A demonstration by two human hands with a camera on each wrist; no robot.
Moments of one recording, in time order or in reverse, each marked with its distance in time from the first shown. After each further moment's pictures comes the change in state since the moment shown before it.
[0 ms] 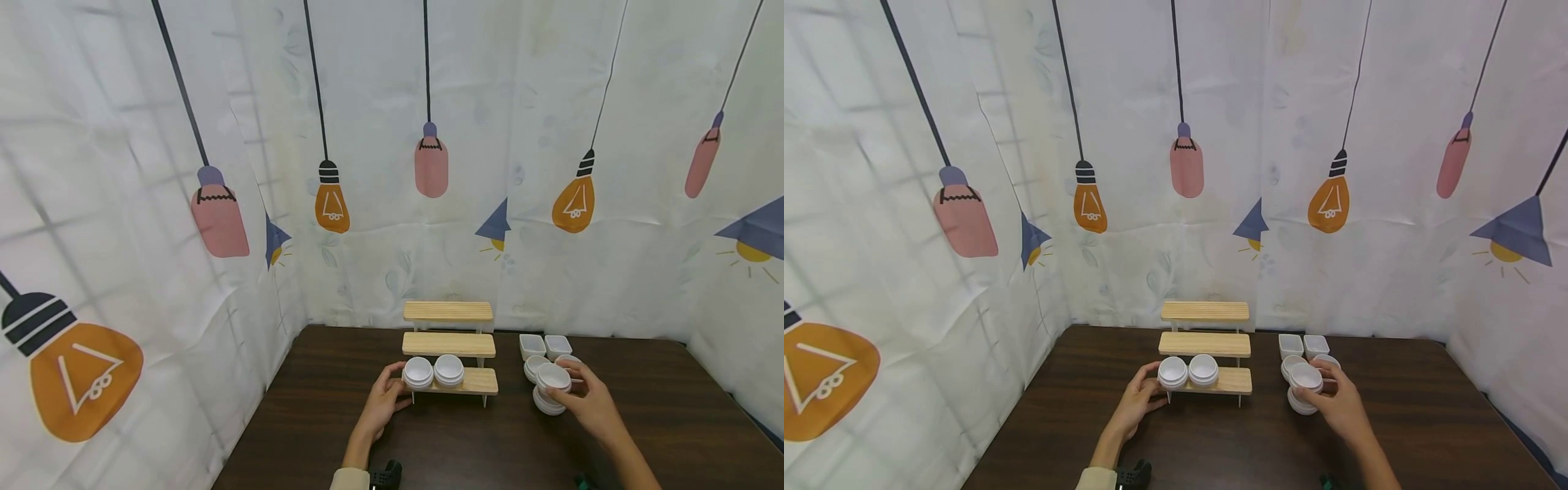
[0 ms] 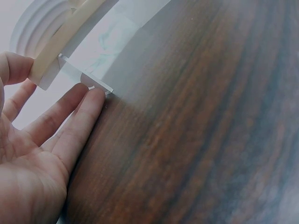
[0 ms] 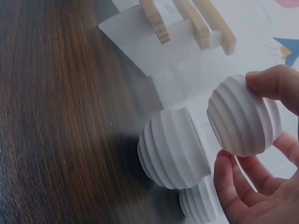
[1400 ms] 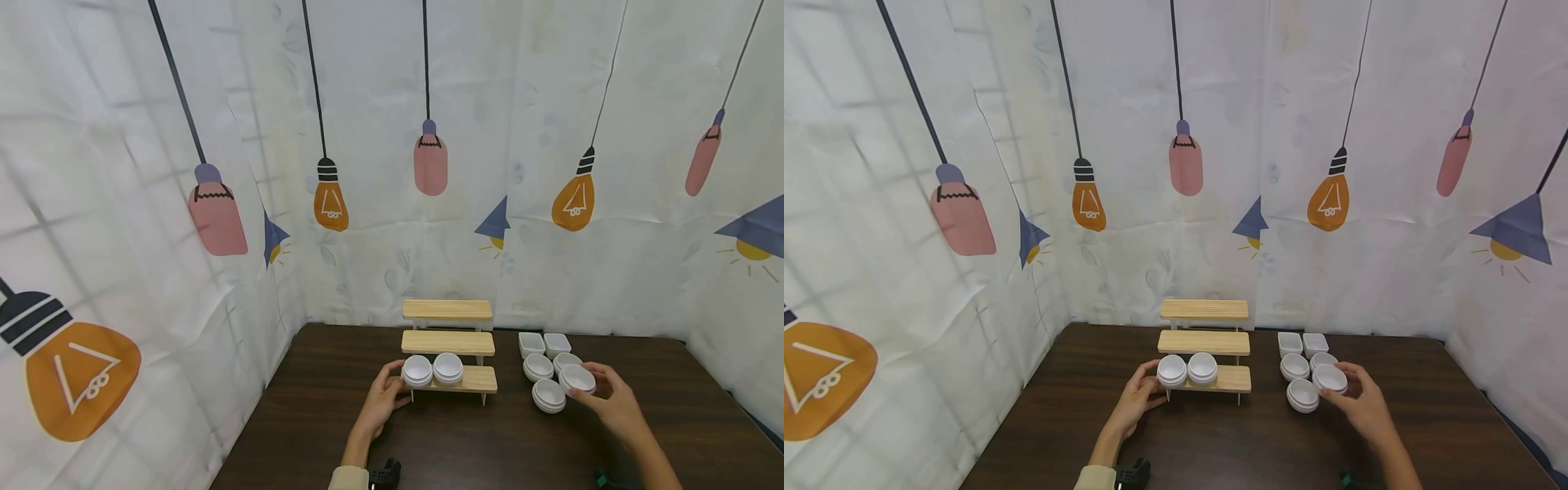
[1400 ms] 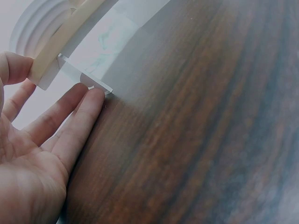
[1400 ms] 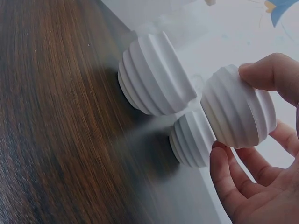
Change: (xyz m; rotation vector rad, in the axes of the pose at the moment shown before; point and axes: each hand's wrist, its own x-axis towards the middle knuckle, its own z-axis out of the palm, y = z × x) left_hand 0.000 -0.001 -0.002 -0.005 -0.020 0.037; right_hand -0.001 0.031 -0.034 -0.075 0.044 0.032
